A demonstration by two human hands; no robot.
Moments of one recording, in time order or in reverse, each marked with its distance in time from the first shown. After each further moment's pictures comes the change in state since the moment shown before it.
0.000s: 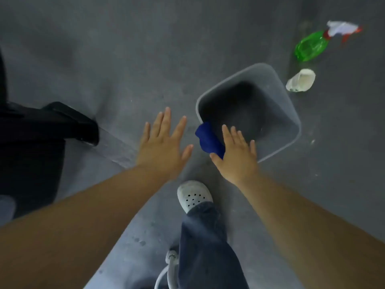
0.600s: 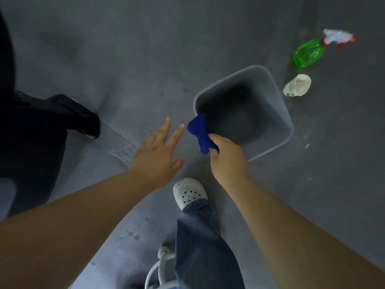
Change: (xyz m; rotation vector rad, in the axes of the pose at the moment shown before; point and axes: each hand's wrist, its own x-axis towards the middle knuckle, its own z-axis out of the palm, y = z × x) left_hand -0.039 0.001 0.005 -0.195 0.009 0.062; right_hand -0.041 -0.017 -0.018 0.431 0.156 -0.131
